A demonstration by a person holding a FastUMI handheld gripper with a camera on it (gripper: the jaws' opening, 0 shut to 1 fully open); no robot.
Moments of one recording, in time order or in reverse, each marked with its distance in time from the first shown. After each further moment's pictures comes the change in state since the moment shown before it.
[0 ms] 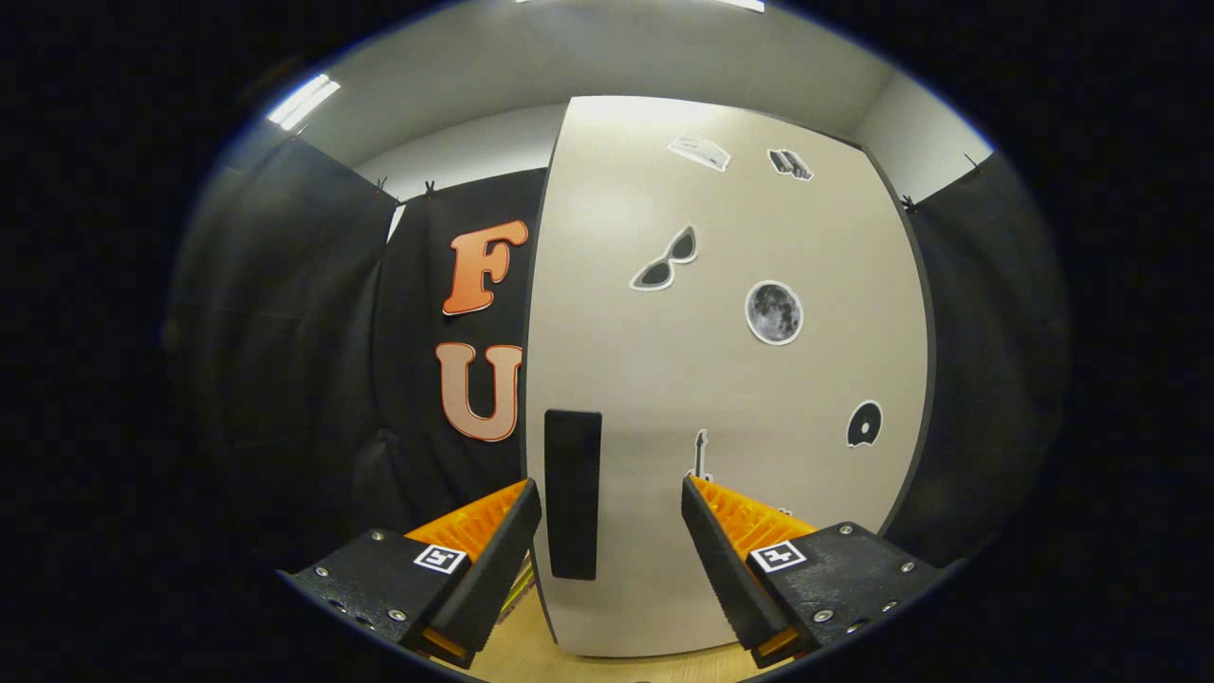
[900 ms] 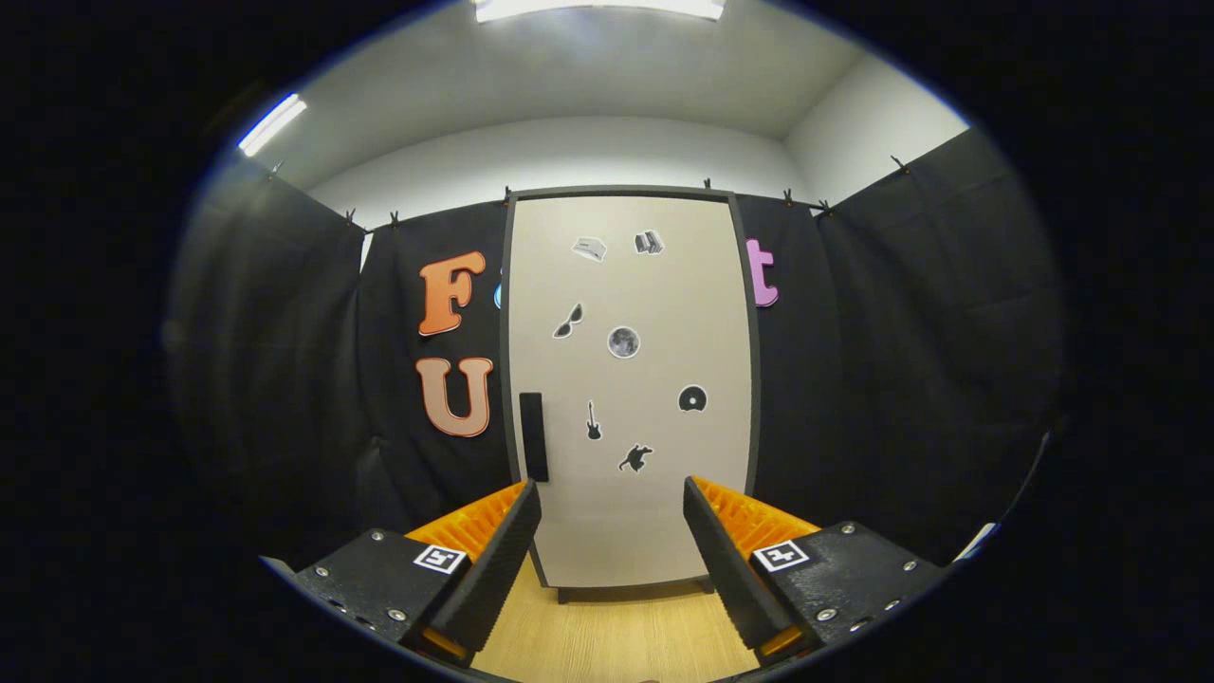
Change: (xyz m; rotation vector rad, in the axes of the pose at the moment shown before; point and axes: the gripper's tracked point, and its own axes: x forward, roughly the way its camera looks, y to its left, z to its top) arm -0.220 -0.061 0.022 0.067 0.020 -0.165
